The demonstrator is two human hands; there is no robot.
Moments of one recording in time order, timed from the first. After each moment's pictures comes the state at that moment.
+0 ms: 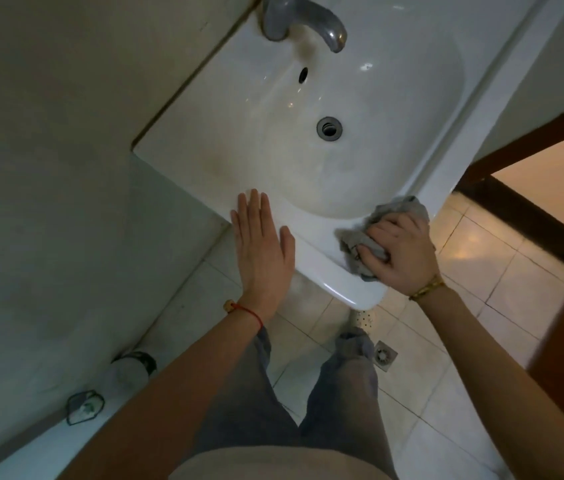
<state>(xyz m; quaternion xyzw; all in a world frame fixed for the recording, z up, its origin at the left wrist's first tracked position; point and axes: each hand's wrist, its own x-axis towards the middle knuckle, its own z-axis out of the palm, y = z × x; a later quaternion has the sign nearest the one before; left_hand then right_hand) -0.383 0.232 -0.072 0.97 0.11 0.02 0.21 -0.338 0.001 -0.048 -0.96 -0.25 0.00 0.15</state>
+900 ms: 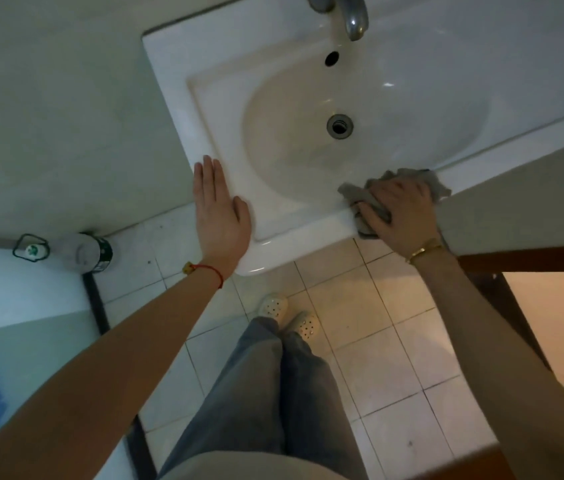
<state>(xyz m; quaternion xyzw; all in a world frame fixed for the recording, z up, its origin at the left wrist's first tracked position) -0.387 0.104 -0.078 0.88 0.39 0.15 0.24 -0.189 -0.117 -0.051 -0.88 -0.45 0.02 0.12</state>
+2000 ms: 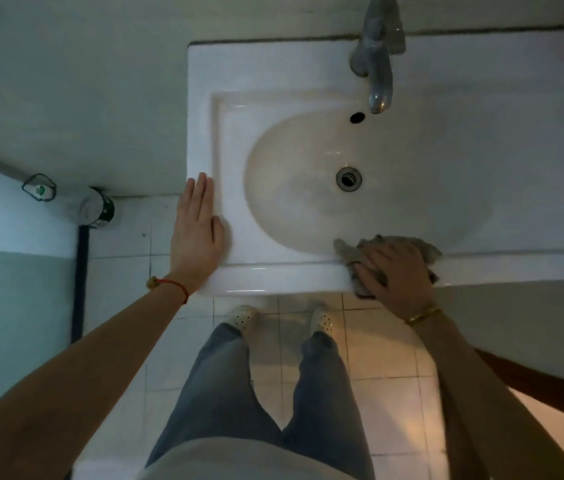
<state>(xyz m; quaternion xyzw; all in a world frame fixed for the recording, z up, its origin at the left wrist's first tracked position) -0.375 0.090 -0.074 0.86 0.45 0.13 0.19 -0.097 -0.139 -0.059 -0.79 -0.60 0.12 0.08</state>
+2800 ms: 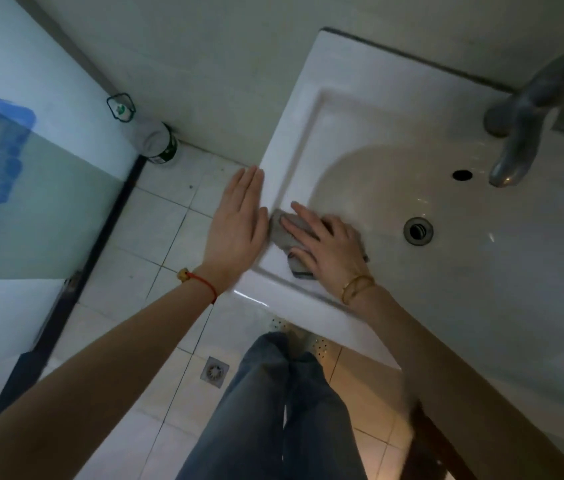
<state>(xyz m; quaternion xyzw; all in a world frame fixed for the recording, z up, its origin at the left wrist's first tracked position) -0.368 0.088 -0.071 0.78 0.58 0.17 0.16 -0.176 0.042 -0.091 -0.58 -0.80 0.13 0.07</state>
